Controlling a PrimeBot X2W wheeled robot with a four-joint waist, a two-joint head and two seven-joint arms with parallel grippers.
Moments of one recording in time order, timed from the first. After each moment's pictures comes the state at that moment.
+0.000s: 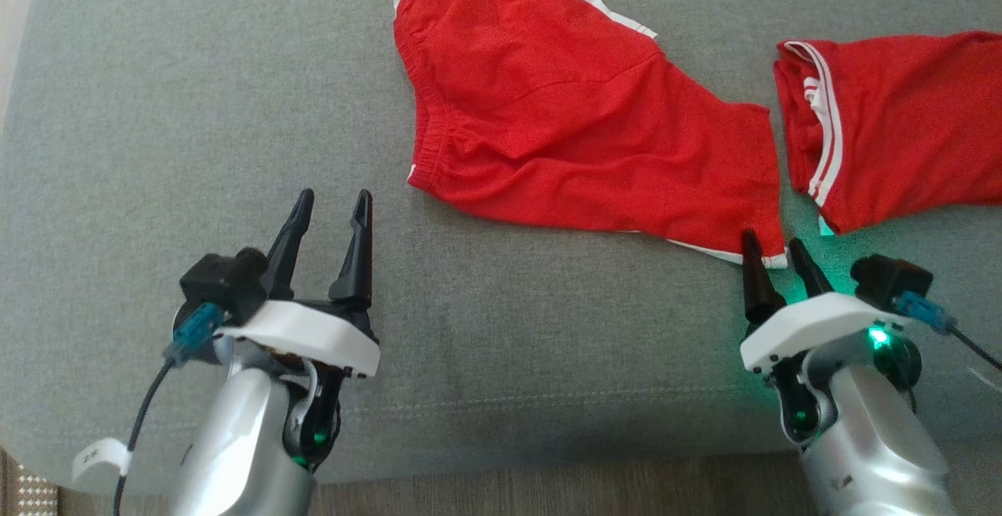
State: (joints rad) left arm -0.27 0.04 -0.23 0.35 -0.32 -0.06 -0.26; right arm -0.39 -0.05 0.01 0.77 0.46 0.13 -0.25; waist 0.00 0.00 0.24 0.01
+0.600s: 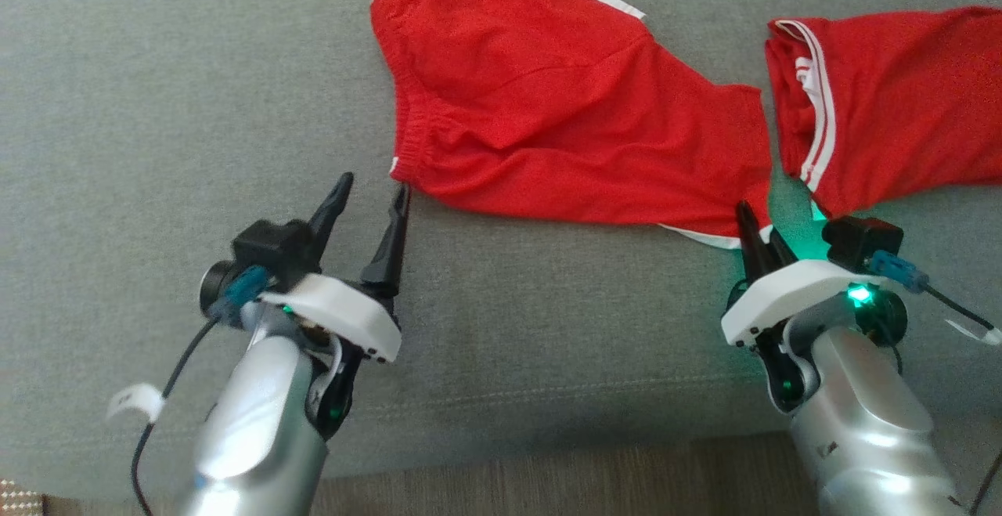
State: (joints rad) left arm -0.38 0.04 -0.29 0.49 -0.25 -0.12 -0.26; right arm -0.50 -0.06 0.07 0.86 0.39 0.13 -0.26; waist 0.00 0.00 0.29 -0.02
